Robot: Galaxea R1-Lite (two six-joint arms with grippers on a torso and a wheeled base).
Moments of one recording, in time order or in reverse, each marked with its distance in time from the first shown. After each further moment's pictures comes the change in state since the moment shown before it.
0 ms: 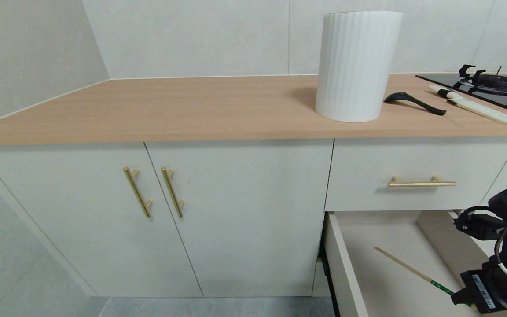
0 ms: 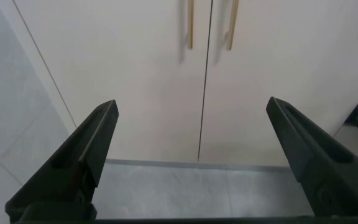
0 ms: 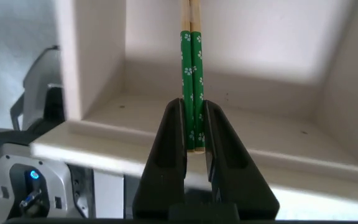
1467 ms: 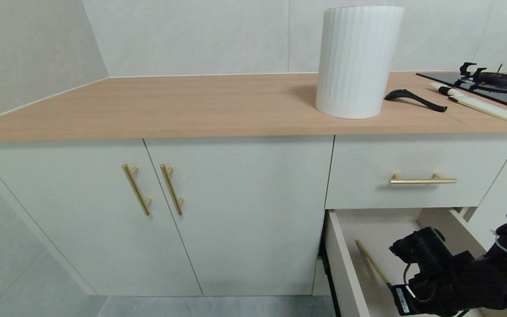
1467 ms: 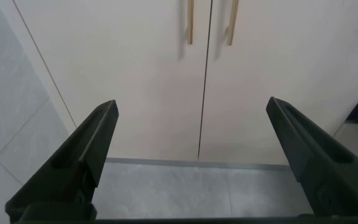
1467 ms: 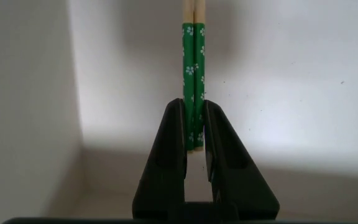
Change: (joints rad) left arm 0.000 0.000 0.000 -0.001 0.000 0.000; right arm 0.077 0.594 0.229 -0.833 -0.127 0.083
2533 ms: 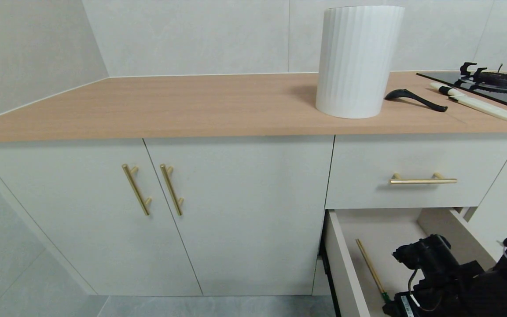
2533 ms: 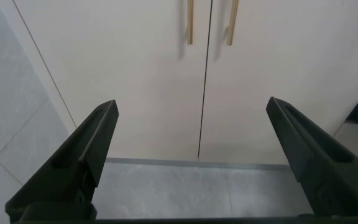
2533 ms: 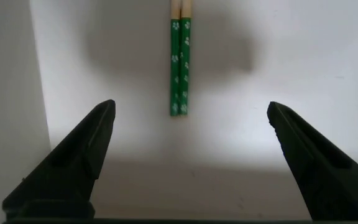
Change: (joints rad) left arm 0.000 0.000 0.000 0.000 0.000 0.000; right arm 0.019 -0.040 0.094 -0.098 -0.059 -0.046
